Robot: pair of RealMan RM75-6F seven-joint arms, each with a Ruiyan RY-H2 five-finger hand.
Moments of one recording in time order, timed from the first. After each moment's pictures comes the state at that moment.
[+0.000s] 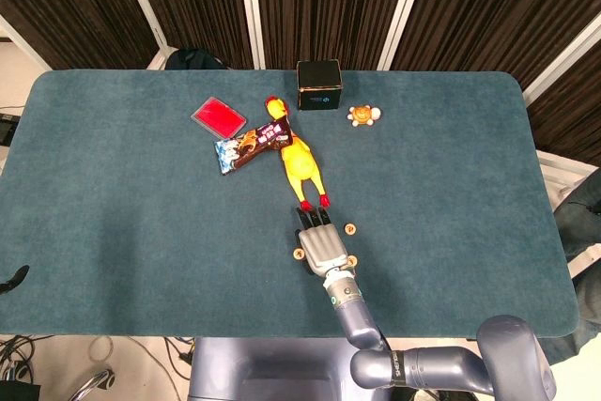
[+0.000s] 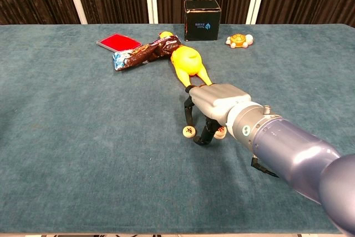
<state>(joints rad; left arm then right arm) -0.04 -1.01 -0.11 -1.75 1.30 1.46 -0.05 0.85 -1.94 0.22 -1.47 -0.72 1.15 -0.84</state>
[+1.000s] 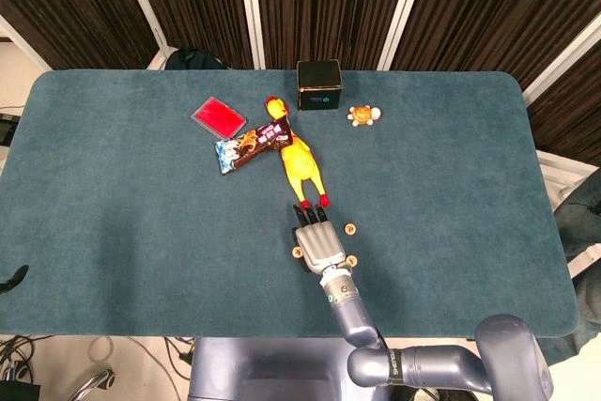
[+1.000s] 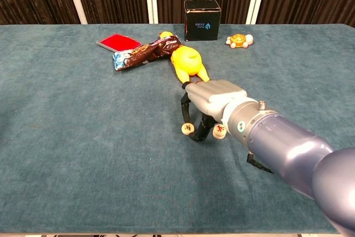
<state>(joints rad) -0.04 -1.01 -0.11 -1.75 1.29 1.45 -0.05 0.86 -1.94 0.24 -1.48 -0.72 1.15 -0.86</state>
